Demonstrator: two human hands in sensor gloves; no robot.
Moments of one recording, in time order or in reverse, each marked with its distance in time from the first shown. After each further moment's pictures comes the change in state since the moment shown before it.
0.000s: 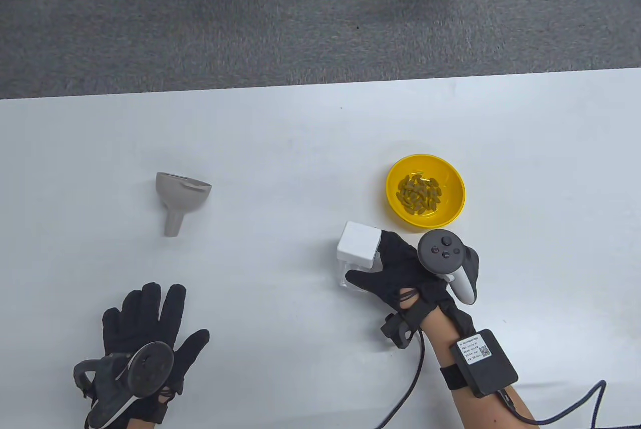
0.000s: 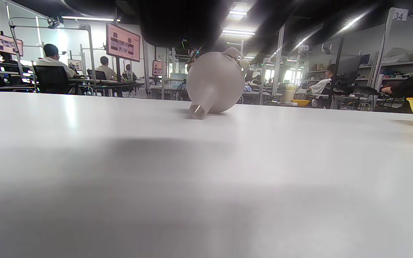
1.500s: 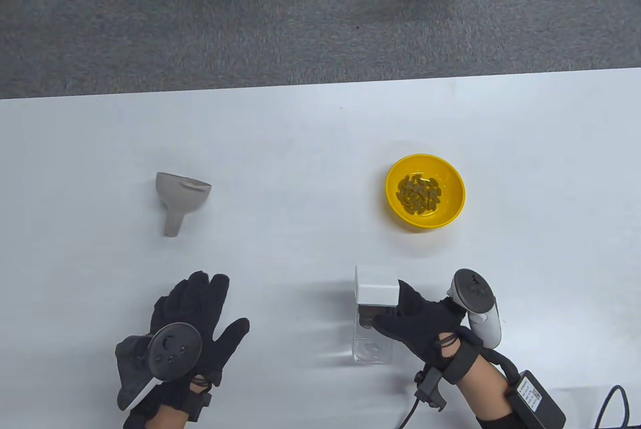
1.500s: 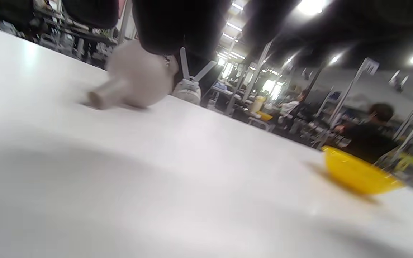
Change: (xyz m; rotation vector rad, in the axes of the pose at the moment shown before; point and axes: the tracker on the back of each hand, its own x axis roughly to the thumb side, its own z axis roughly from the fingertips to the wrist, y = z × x) left_hand 0.073 0.040 -0.029 -0.059 -0.106 0.409; right_hand -0.007 0.009 0.069 0.330 -0.042 -0.471
